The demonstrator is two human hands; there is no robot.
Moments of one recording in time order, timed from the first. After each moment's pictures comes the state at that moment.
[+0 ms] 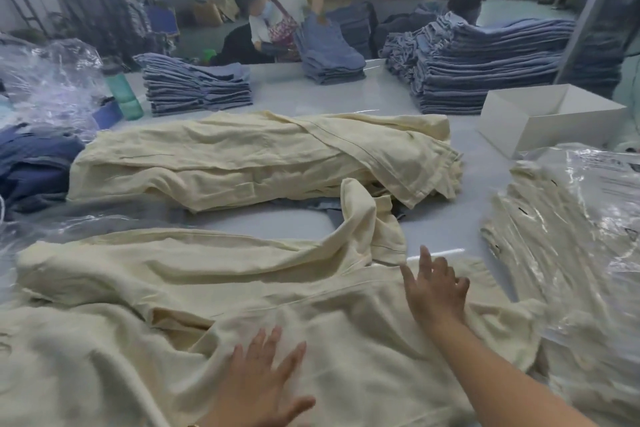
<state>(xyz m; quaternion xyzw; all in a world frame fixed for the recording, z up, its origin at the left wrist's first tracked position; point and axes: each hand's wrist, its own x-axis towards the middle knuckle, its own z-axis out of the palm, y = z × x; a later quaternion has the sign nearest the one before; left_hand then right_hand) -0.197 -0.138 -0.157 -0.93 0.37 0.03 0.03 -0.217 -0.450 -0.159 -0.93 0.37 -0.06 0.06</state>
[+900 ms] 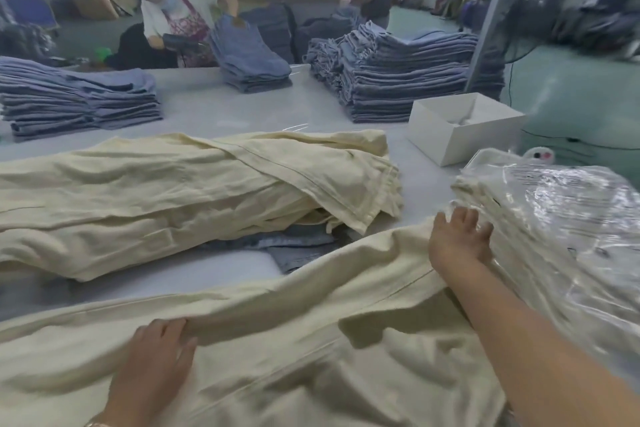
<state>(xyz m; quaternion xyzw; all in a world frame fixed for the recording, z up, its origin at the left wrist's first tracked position) -0.008 -0.155 -0.156 -0.96 0.28 -0.01 -0.10 -0.167 -0.569 -0.051 -0.85 0.50 0.06 -0.11</state>
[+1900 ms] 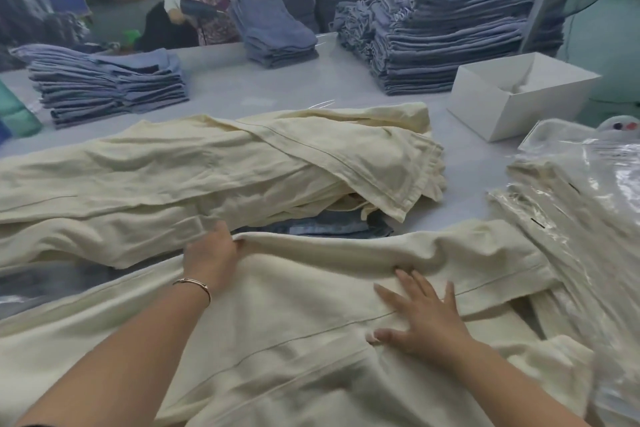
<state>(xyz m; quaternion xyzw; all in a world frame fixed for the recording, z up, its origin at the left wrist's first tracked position) 0.108 -0.245 -0.128 -0.98 0.19 0.00 -0.03 -0.170 -0.484 -0.173 -0.95 0.22 0.16 0.12</state>
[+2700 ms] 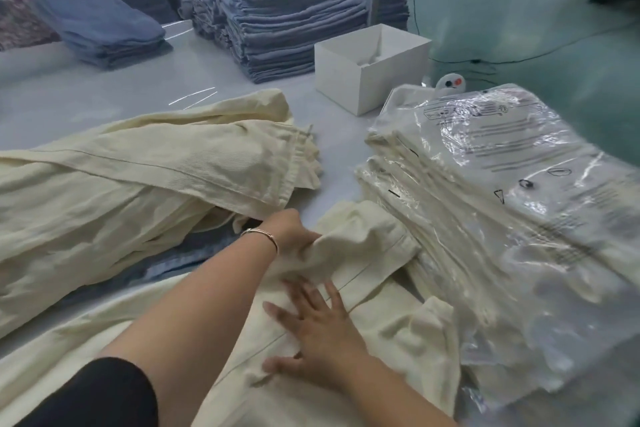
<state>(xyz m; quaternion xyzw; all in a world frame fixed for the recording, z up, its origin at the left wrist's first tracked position) -0.008 -0.552 -0.137 -0.84 0.47 0.27 -0.06 -0.183 -0.486 -0.195 -0.97 0.19 0.05 0.16</state>
